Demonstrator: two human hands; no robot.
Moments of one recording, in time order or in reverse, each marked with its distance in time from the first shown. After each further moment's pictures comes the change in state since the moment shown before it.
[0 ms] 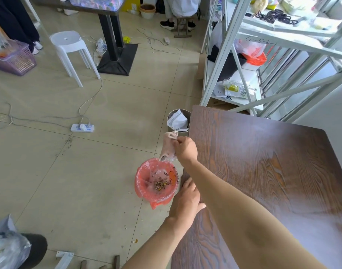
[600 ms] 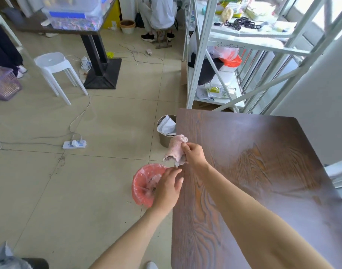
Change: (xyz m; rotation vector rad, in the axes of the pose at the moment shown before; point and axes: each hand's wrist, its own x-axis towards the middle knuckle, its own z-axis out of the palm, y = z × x) left_hand 0.000 -0.039 -0.005 -0.219 0.178 -0.072; right_hand -0.048 0.032 -0.059 0.453 -0.004 0.135
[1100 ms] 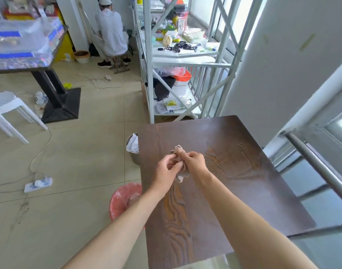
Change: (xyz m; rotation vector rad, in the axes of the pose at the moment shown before) left_hand 0.023 0.139 0.003 -0.584 -0.190 -0.040; right_hand -0.083 -0.009 -0.123 0.173 0.237 0.093
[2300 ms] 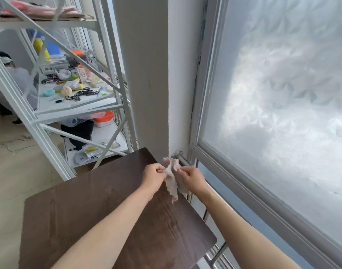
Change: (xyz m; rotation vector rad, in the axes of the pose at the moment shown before) left_hand 0.053 0.127 0.354 0.376 -0.239 0.072; right_hand -0.010 0.020 -0.395 -0.254 0.283 -0.160
